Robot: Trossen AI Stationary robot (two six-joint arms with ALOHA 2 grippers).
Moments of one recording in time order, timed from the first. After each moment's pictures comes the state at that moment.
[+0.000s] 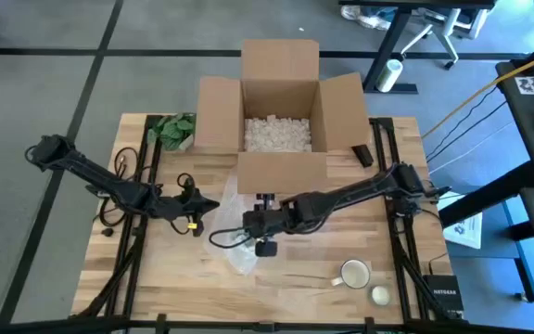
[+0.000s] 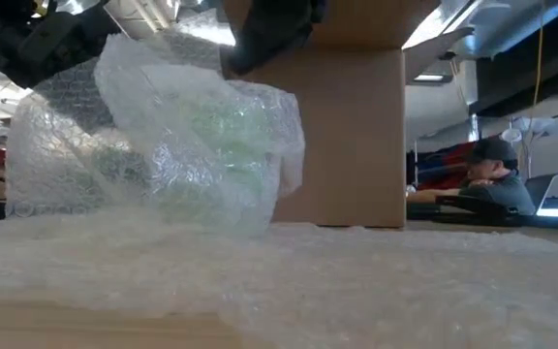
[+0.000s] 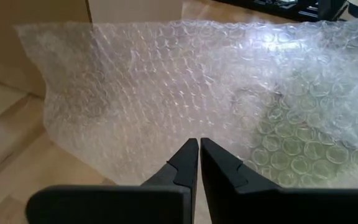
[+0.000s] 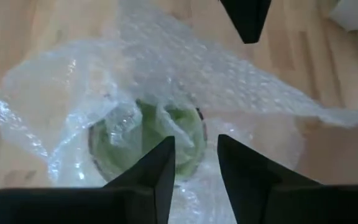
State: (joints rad) left arm -0.39 0.95 0.30 0.11 -0.61 -0.45; right arm 0.28 1.98 1.72 -0.68 0.30 0.08
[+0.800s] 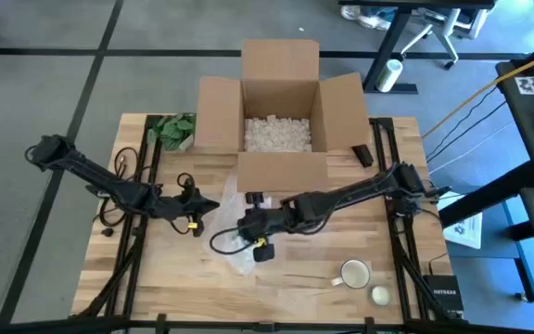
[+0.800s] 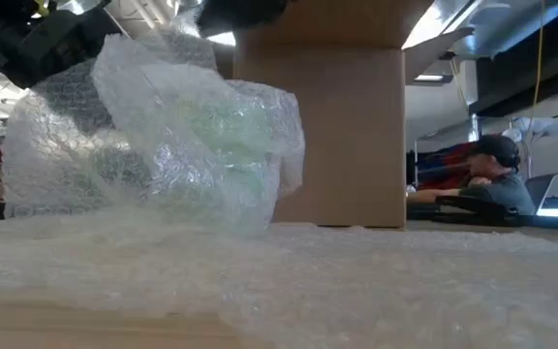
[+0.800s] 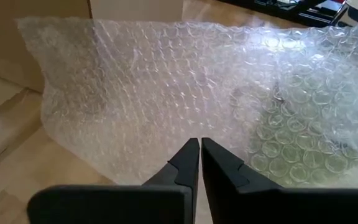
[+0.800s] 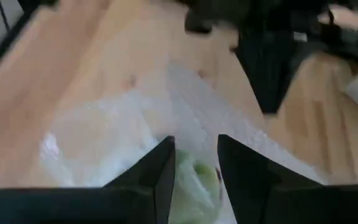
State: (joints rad) left arm -0.39 0.95 0.30 0.11 -0.60 -0.47; right arm 0.28 1.99 1.72 -0.49 0.19 -0.08
